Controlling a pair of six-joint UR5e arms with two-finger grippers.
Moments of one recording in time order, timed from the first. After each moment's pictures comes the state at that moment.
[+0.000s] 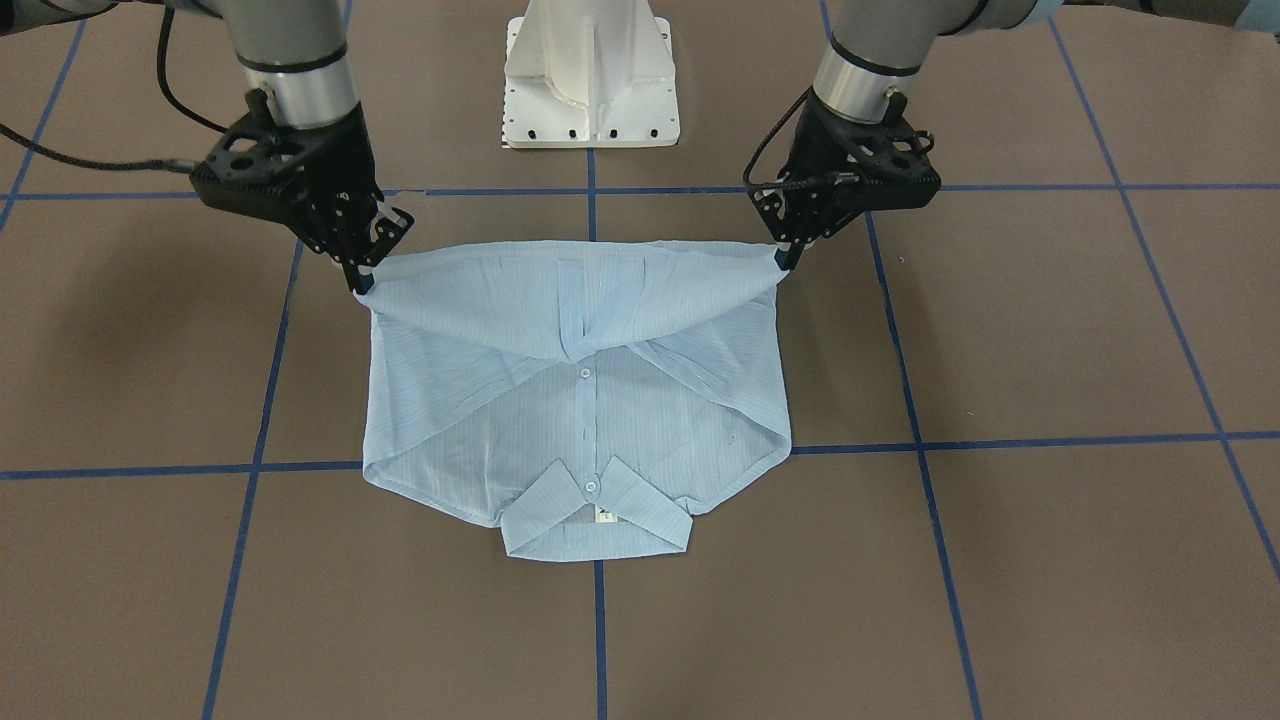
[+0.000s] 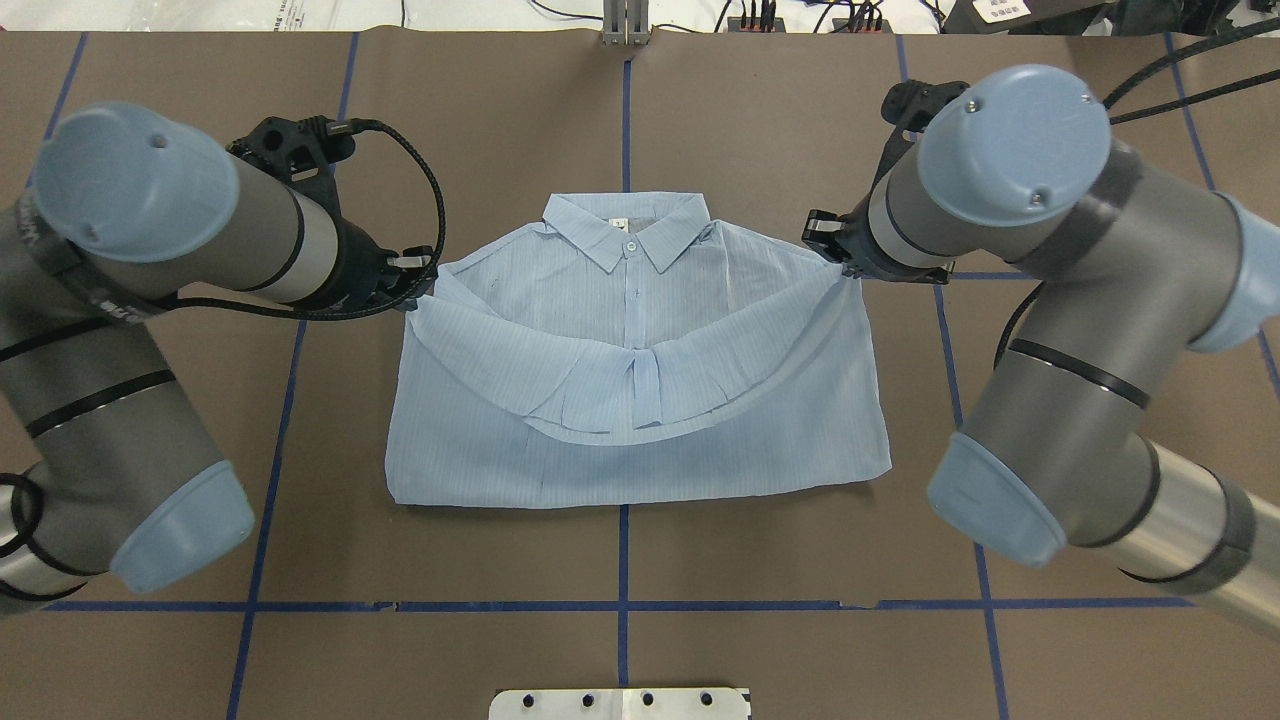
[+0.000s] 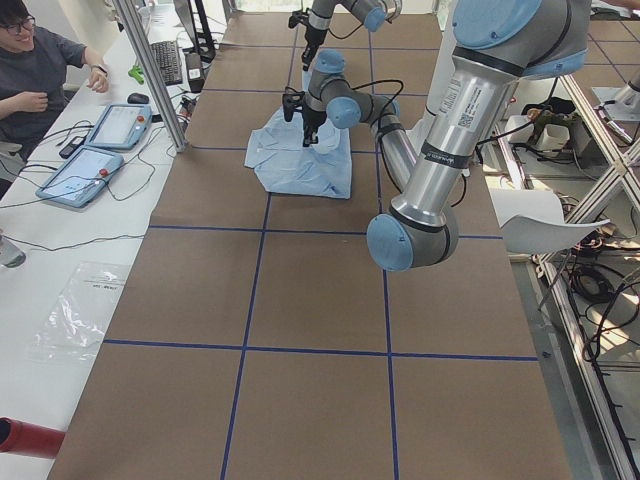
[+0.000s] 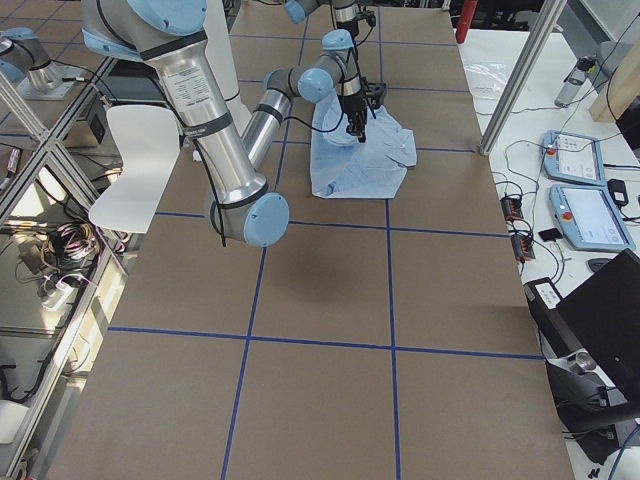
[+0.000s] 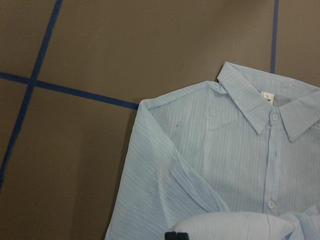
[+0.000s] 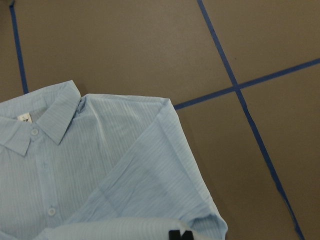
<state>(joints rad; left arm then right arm) -0.68 -2.04 -1.99 -1.60 -1.84 -1.36 0.69 -1.06 1.98 -1.74 1.74 1.40</state>
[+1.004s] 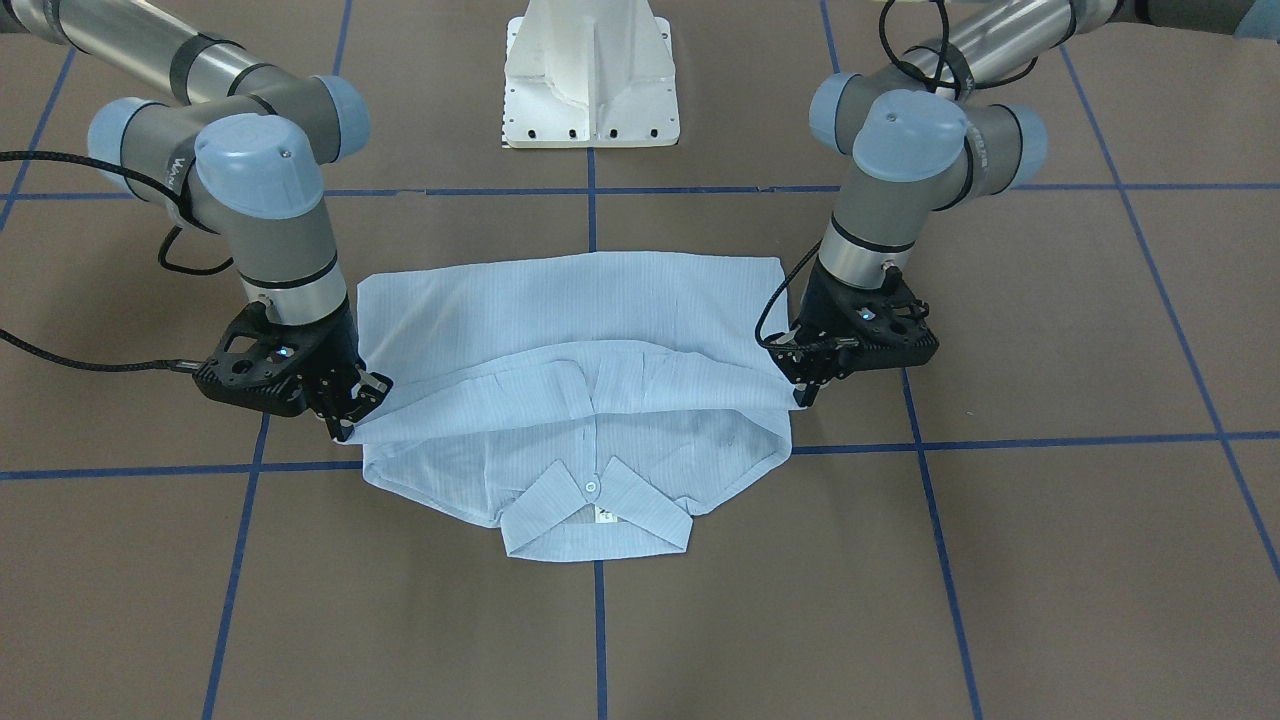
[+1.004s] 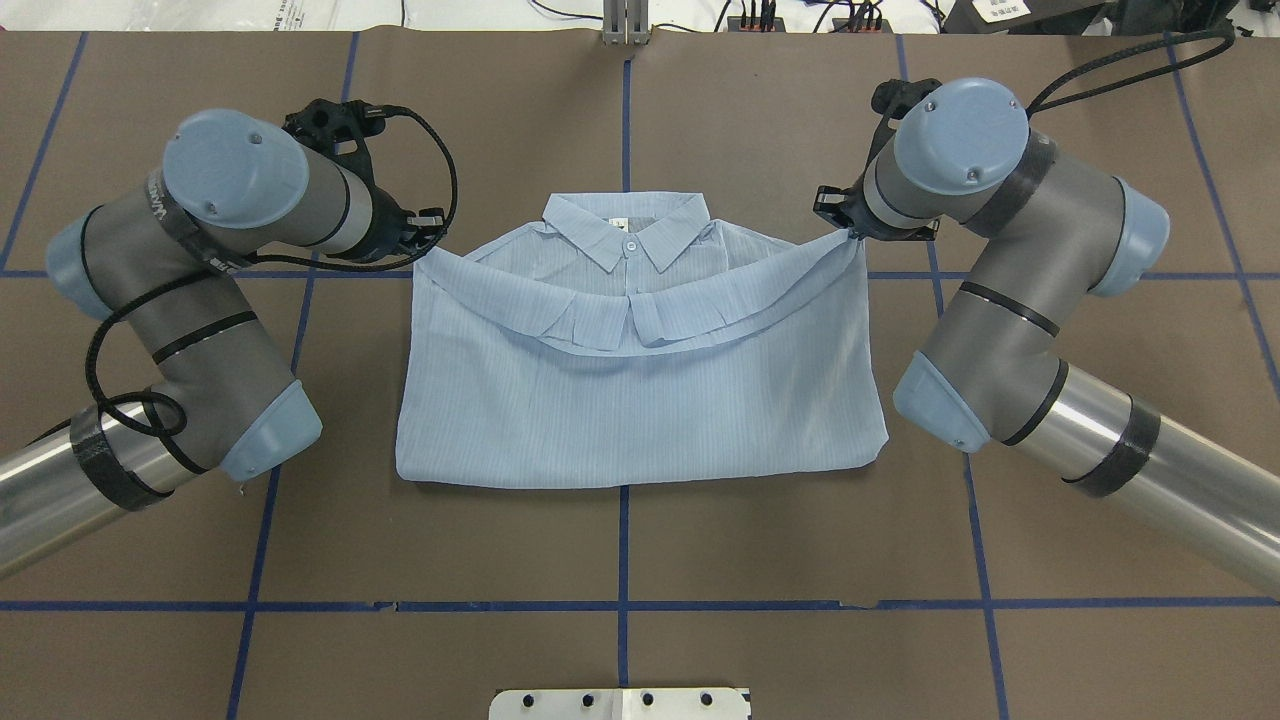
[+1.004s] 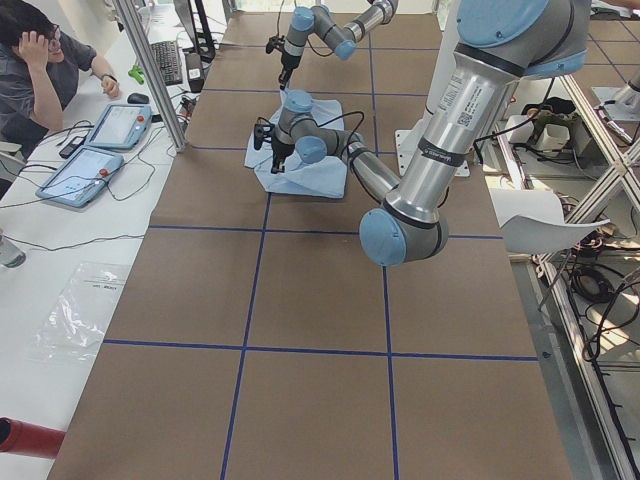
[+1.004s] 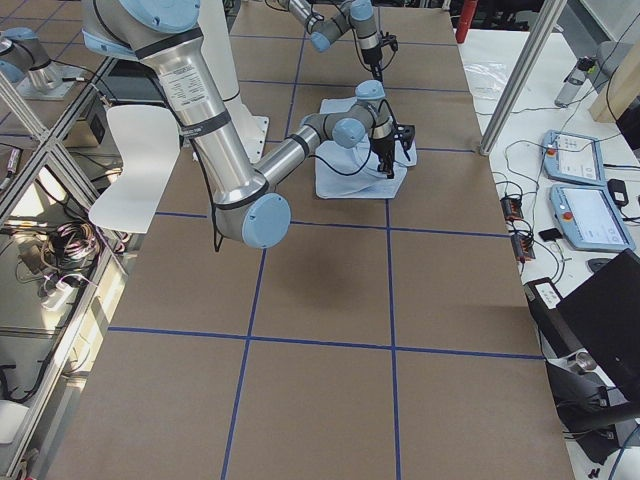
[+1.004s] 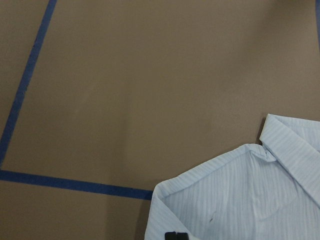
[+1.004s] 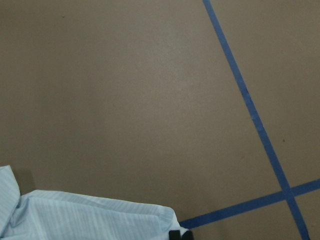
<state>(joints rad) -0.74 -2.08 -1.65 -1.91 -1.79 -1.26 0.77 -1.06 1.66 -1.45 1.73 1.29</state>
